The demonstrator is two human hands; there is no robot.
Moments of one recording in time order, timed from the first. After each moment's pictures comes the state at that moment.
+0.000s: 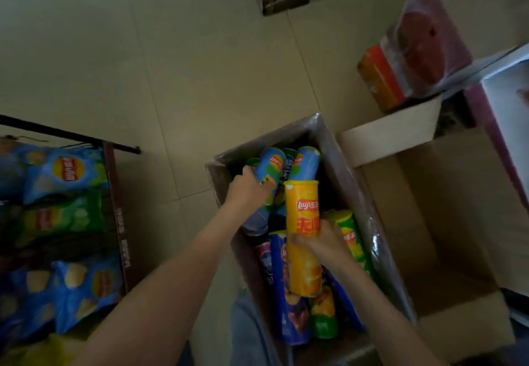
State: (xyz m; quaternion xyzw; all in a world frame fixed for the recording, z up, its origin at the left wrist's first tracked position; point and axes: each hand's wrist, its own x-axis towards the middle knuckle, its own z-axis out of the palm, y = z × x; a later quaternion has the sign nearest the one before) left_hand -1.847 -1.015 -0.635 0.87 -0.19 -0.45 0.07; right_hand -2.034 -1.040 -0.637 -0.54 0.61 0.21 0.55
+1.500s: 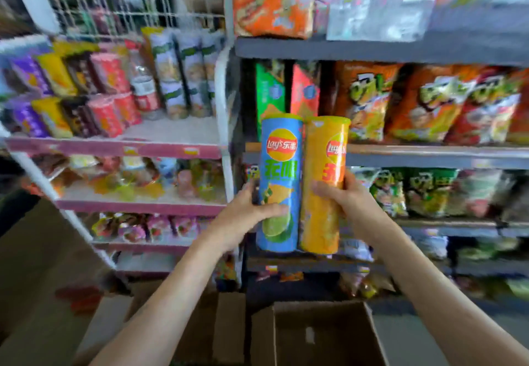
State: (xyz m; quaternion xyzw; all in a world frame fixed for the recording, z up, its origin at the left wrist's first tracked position) left_hand -2.440 -0.903 0.041 0.26 -0.63 -0.70 0.21; right_hand -2.606 -0.781 0.064 -0.30 0.64 -0.61 0.35
